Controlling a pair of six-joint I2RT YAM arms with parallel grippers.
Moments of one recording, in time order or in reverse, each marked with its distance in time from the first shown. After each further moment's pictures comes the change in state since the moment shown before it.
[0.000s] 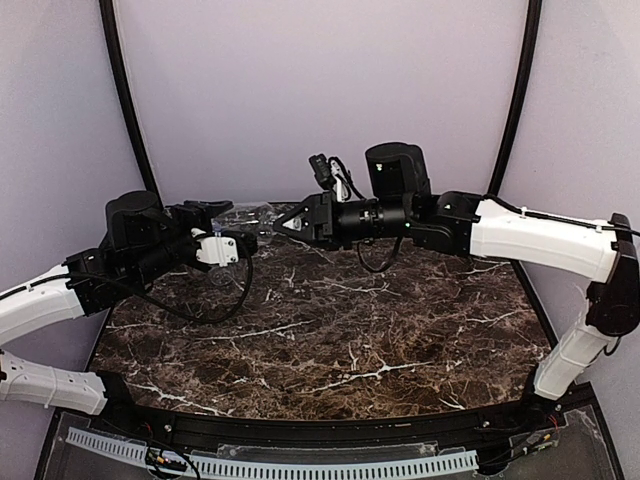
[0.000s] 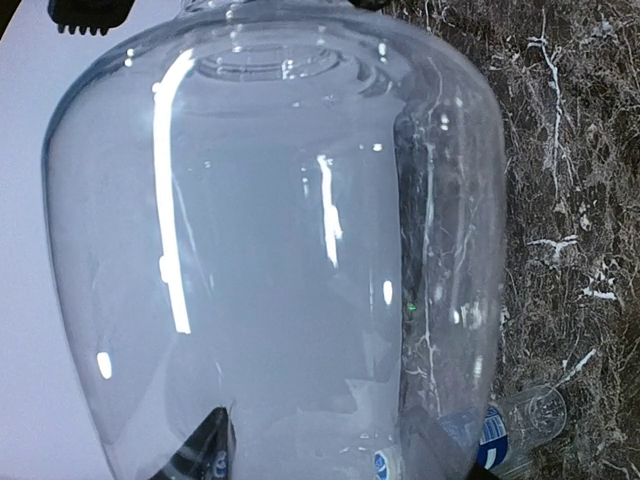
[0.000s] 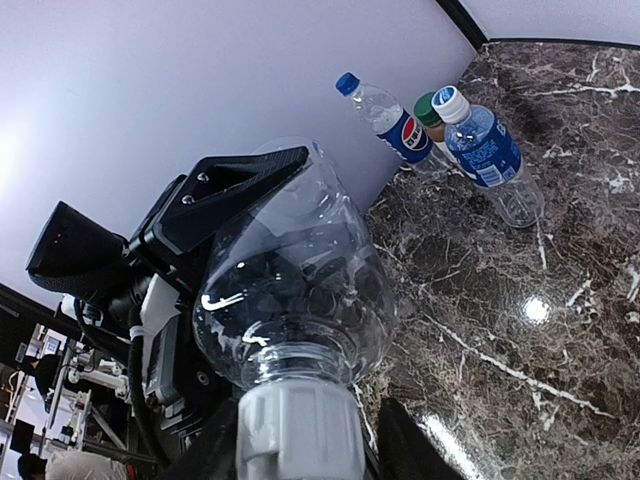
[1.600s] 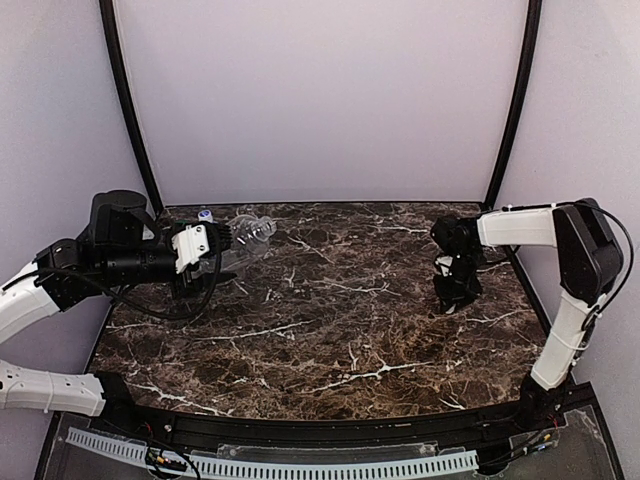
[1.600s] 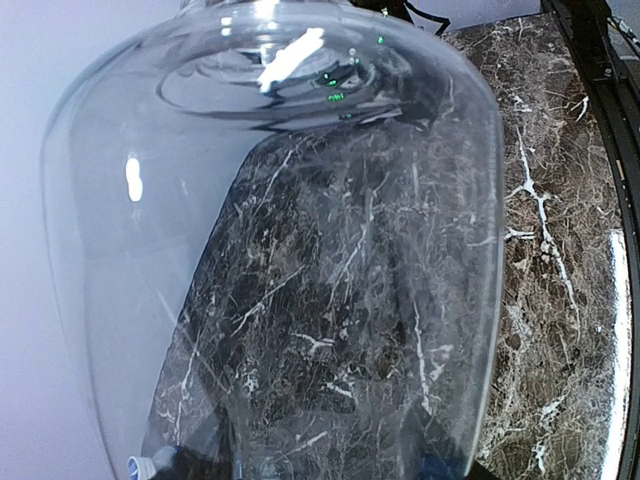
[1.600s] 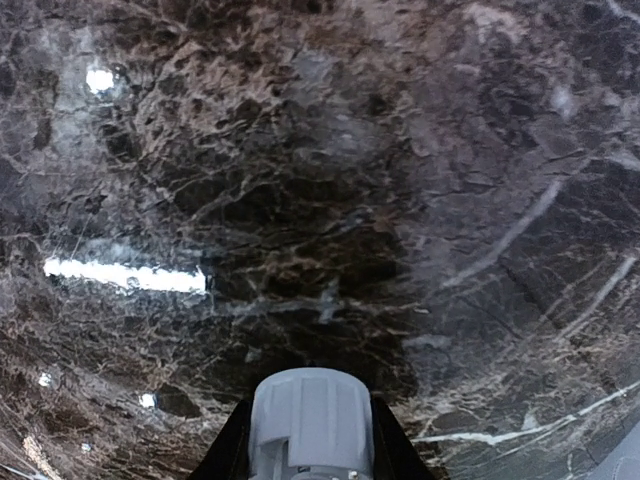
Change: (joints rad) left arm 0.009 -0.091 0.104 -0.446 0.365 -0.667; right arm -0.617 0.178 -0.285 -0.812 0.433 -0.511
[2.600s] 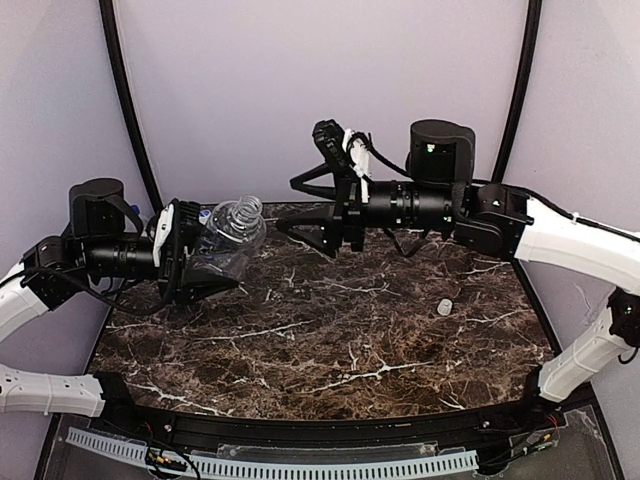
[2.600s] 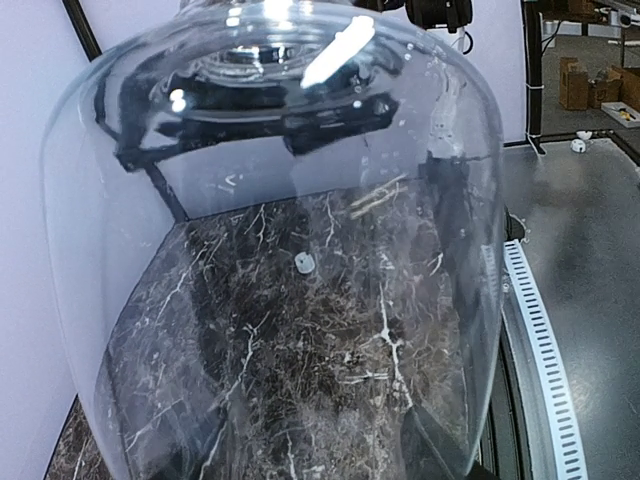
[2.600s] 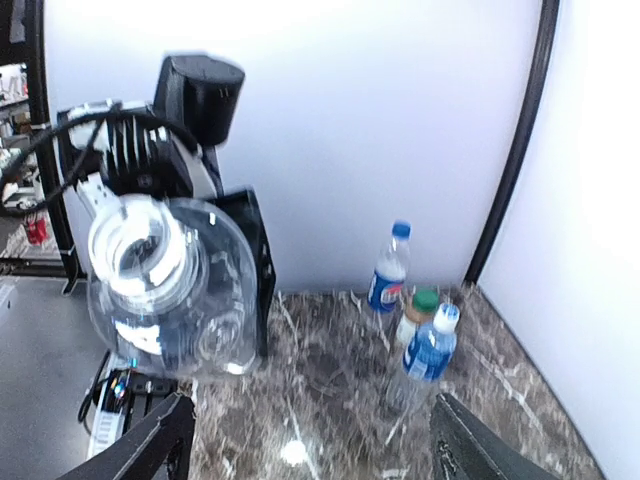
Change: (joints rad) left arm 0.004 -0.035 0.047 0.061 0.423 -0.245; right arm 0.710 -0.351 0.280 0.790 -0.367 -0.430
